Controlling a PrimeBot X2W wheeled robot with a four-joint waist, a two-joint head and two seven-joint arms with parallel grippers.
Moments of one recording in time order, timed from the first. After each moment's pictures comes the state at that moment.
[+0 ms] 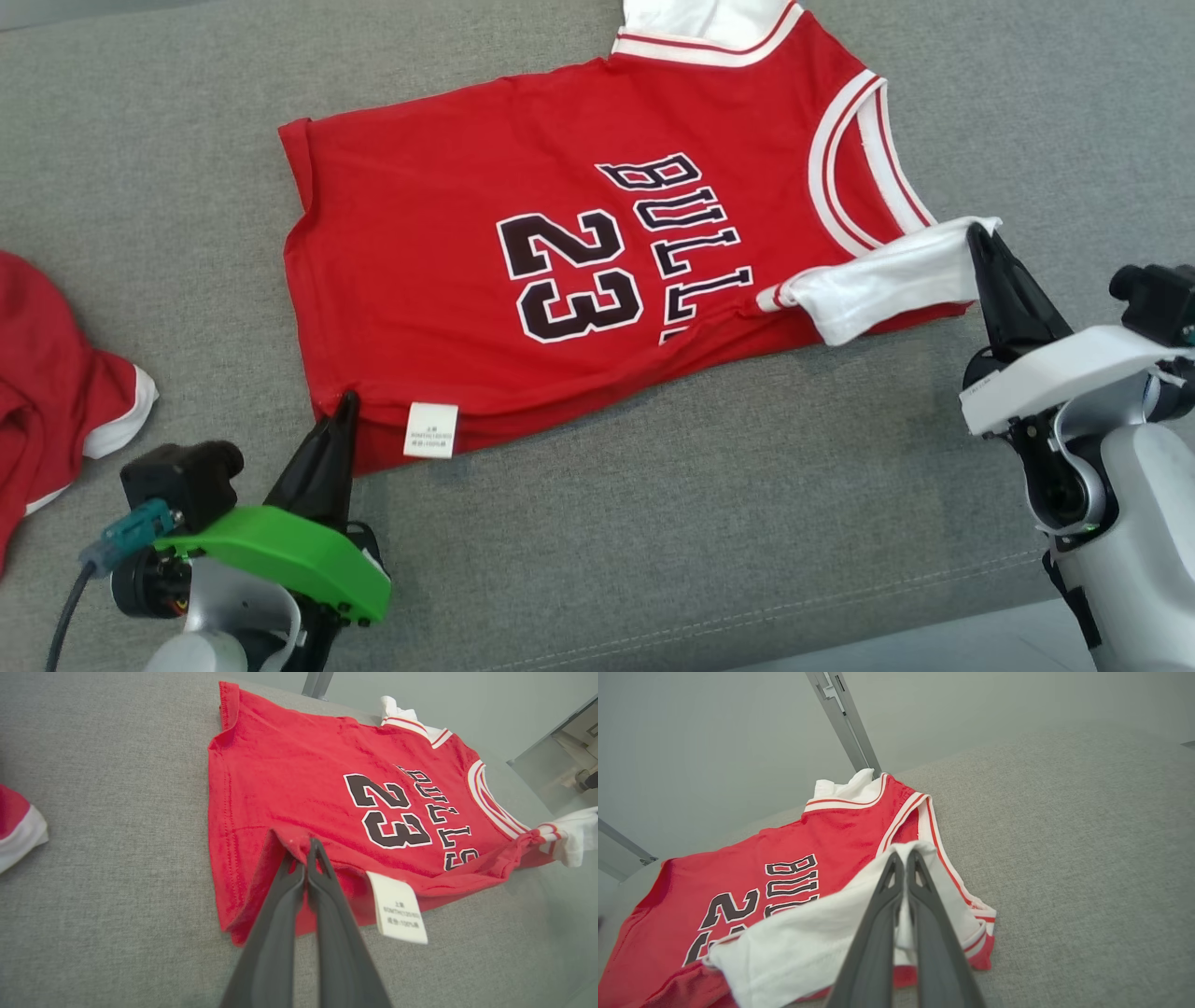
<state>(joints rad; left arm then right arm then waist) -0.05 0.36 -0.33 -0.20 -0.68 0.18 0.12 -0.34 -0.26 0.09 0.21 0.60 0.13 -0.05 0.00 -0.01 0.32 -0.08</state>
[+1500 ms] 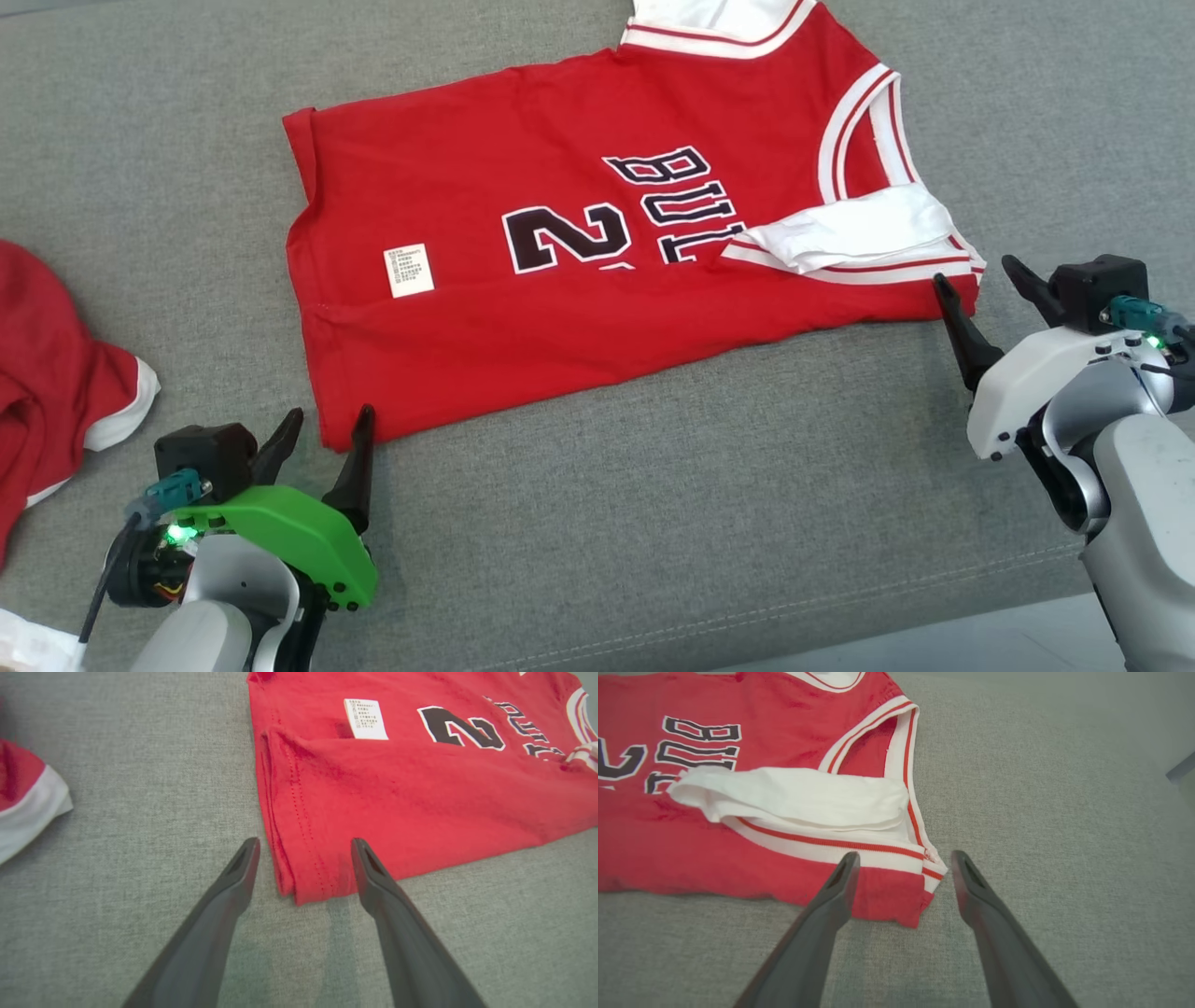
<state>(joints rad) -0.17 0.39 -0.39 0.04 -0.65 0.17 0.14 -0.41 -0.34 0.16 0.35 0.28 0.13 0.09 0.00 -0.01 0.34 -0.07</state>
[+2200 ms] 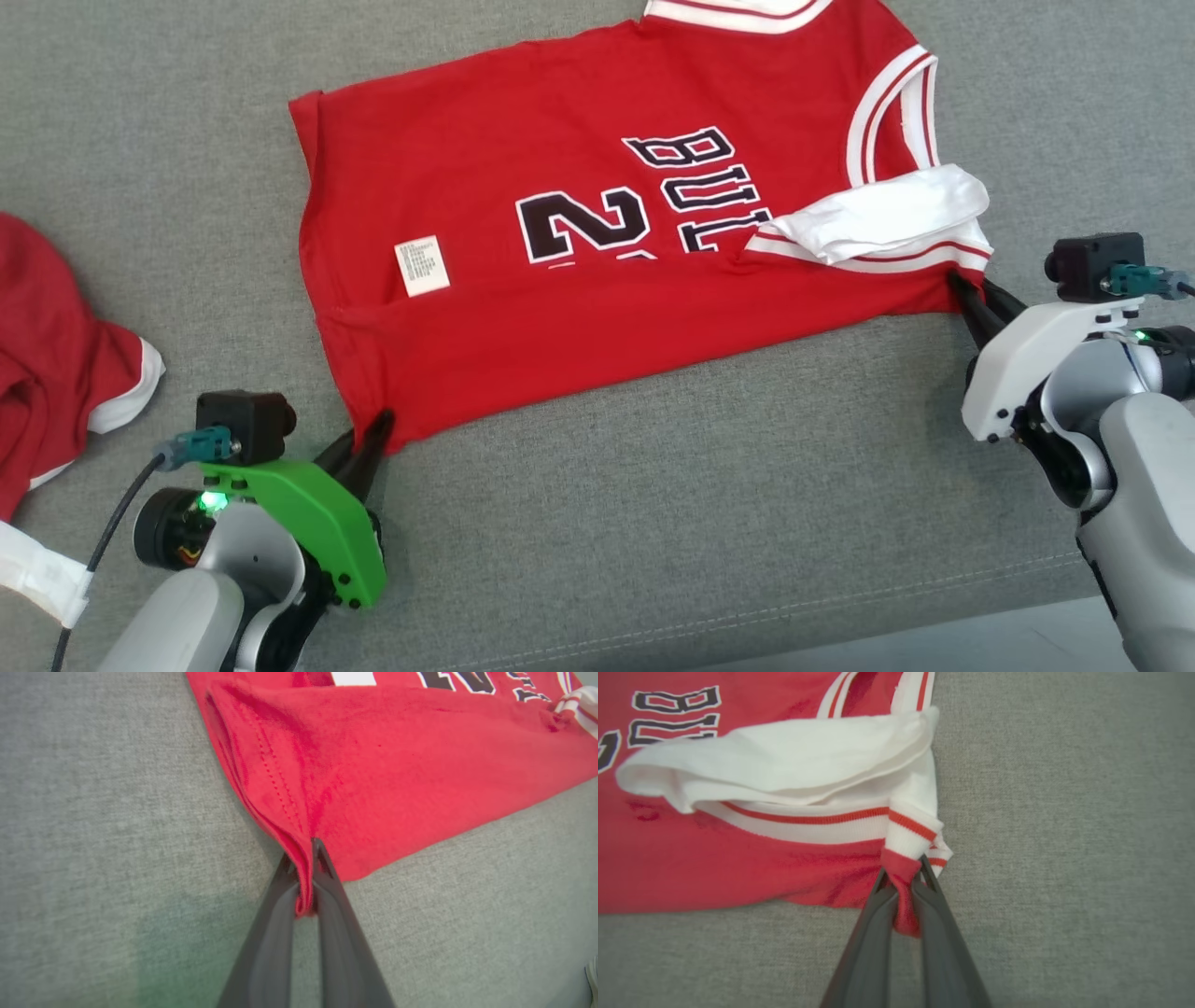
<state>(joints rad) -0.26 0.41 -0.45 0.09 -0.73 0.05 0.26 -0.46 -0.31 0.14 0.39 0.38 0.13 0.22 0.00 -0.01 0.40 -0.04</state>
